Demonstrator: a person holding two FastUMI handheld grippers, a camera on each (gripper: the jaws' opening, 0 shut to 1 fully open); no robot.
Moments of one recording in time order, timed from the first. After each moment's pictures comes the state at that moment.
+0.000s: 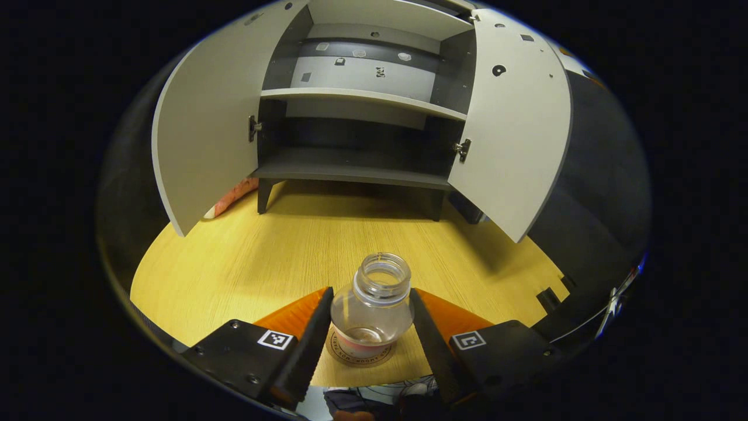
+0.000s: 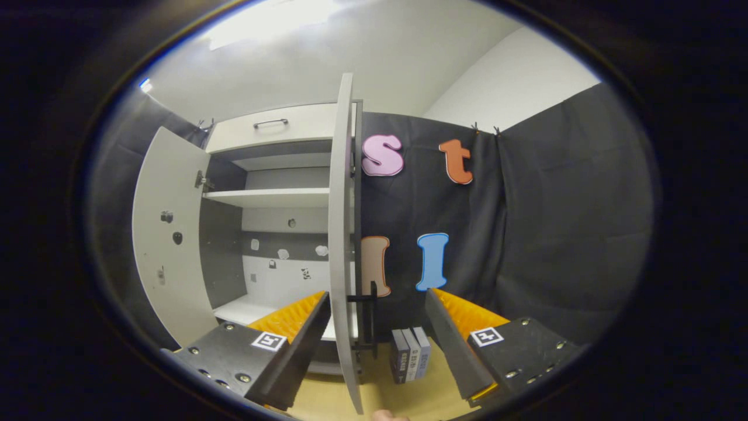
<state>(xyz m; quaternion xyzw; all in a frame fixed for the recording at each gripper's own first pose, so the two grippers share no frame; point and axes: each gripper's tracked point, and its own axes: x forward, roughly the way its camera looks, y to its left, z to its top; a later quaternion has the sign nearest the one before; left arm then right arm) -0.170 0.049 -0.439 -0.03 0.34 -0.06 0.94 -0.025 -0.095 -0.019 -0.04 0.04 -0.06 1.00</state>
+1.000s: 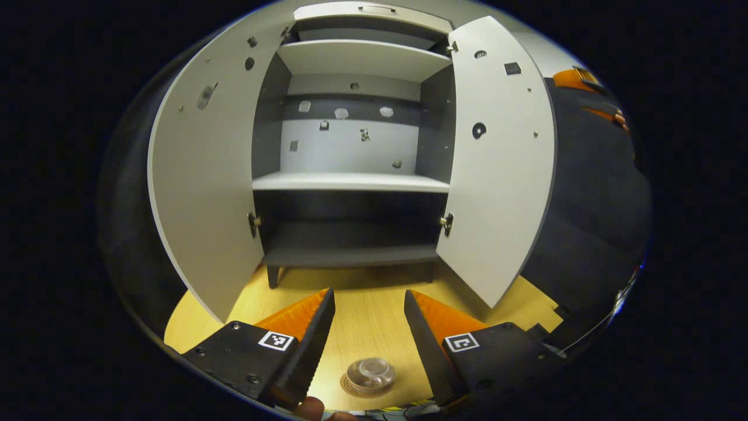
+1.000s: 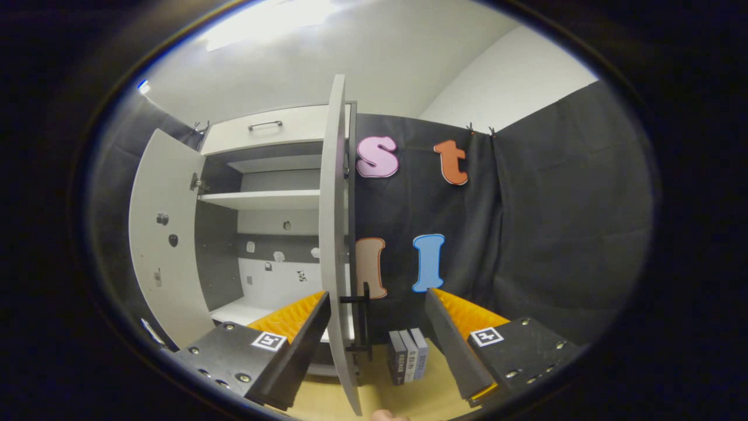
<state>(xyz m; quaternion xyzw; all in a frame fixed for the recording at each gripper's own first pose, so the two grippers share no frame) -0.106 0.037 -0.281 0.02 0.20 -0.06 0.98 -0.022 -0.105 -0.018 -0.04 0.03 -0.07 1.00</state>
